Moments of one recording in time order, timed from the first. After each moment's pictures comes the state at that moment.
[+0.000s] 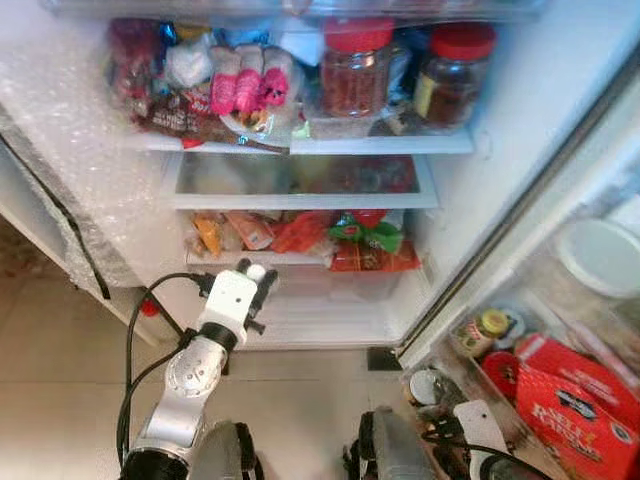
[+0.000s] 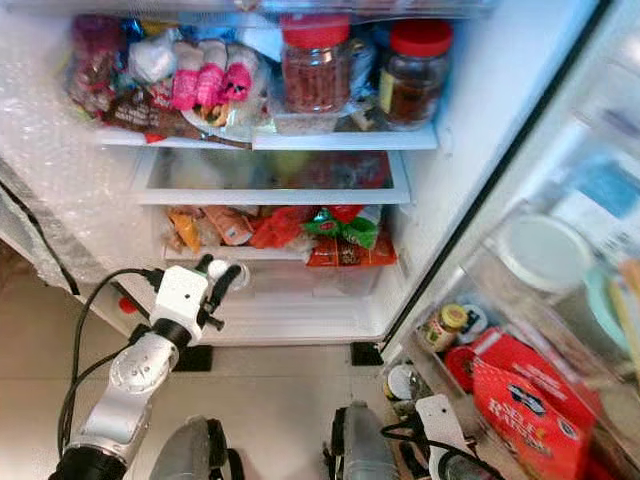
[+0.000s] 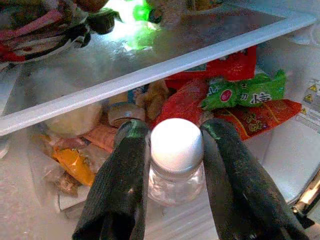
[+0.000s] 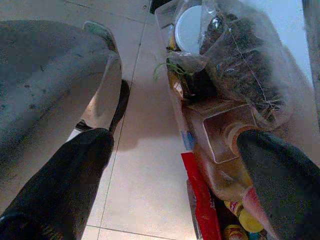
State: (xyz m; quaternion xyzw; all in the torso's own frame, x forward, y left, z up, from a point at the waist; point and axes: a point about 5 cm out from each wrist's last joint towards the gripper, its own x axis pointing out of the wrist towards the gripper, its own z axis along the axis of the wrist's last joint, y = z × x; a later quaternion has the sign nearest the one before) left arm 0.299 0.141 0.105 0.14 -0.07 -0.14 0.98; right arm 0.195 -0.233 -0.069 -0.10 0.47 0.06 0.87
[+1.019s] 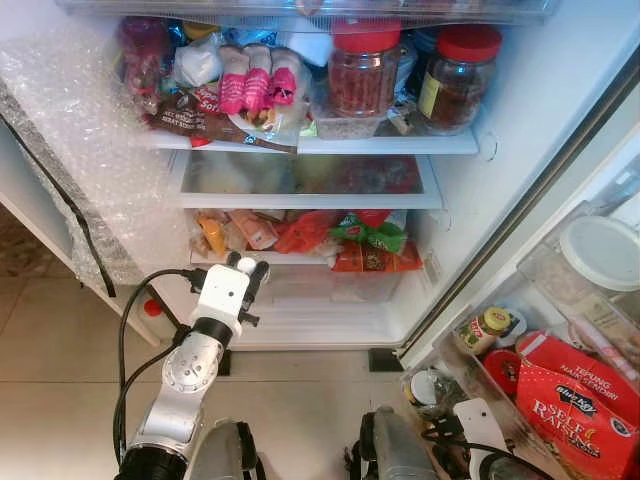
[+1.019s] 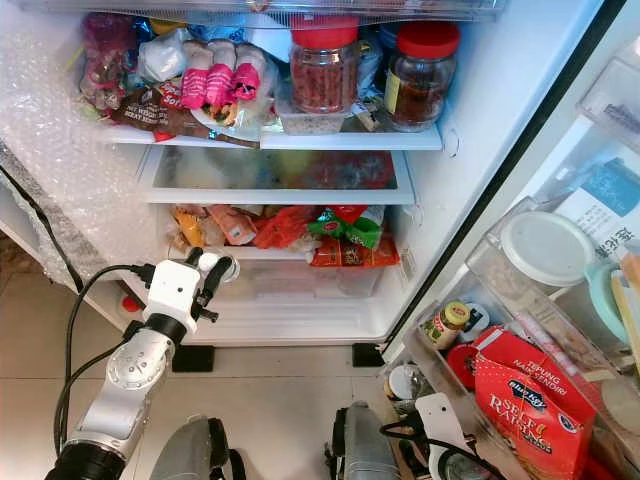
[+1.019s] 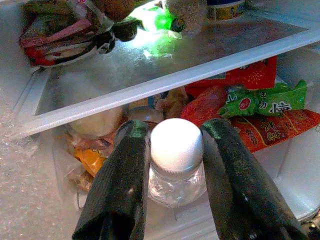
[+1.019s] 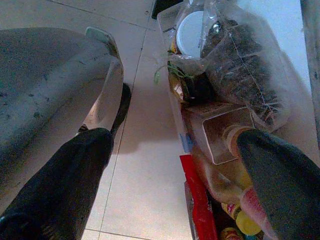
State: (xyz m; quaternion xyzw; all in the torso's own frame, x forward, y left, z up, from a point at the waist) left arm 0.302 0.147 0.110 0.13 -0.08 -0.11 0.98; right arm 0.197 -0.233 -0.068 -0.10 0.47 0.06 0.88
